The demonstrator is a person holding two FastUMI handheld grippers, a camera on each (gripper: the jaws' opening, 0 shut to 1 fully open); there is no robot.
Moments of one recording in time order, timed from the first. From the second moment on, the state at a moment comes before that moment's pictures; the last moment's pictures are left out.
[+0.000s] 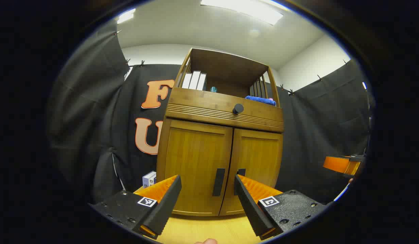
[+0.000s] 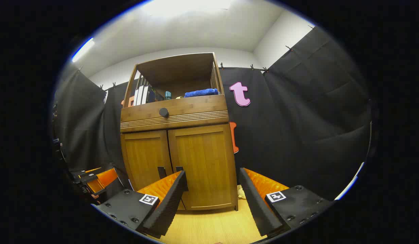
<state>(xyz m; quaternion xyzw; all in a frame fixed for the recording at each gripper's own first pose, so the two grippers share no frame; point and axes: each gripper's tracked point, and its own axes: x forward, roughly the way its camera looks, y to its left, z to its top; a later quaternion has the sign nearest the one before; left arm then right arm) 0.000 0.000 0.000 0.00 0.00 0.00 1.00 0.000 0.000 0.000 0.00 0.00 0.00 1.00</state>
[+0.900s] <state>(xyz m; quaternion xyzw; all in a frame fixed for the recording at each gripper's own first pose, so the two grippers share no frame) 0.002 0.004 0.001 0.00 -0.01 0.01 1.00 0.011 -0.001 -0.005 0.00 0.00 0.00 1.00</state>
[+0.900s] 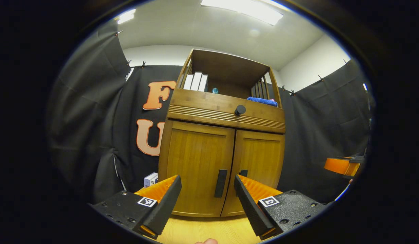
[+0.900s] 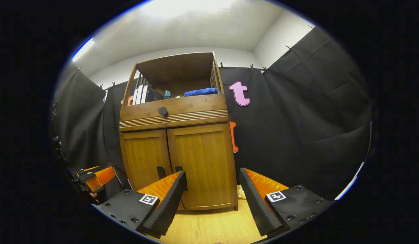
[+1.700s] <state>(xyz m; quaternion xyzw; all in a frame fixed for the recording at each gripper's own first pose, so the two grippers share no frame) -0.003 0.012 0.002 0.00 -0.01 0.02 1.00 0.009 0.002 -0.013 0.00 0.01 0.00 1.00</state>
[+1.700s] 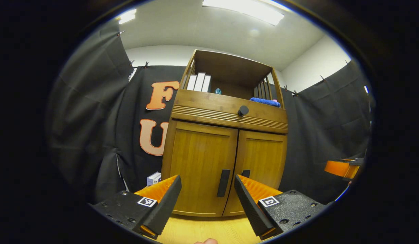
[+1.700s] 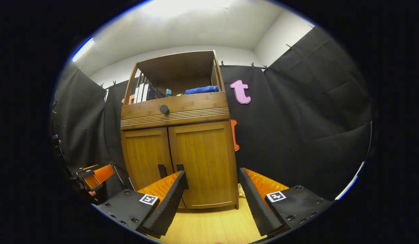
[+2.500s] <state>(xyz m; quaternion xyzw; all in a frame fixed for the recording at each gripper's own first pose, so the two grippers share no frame) -0.011 0.032 0.008 0.02 -0.02 0.05 1.00 0.069 0.030 -0.022 -0.02 0.01 0.05 1.00</state>
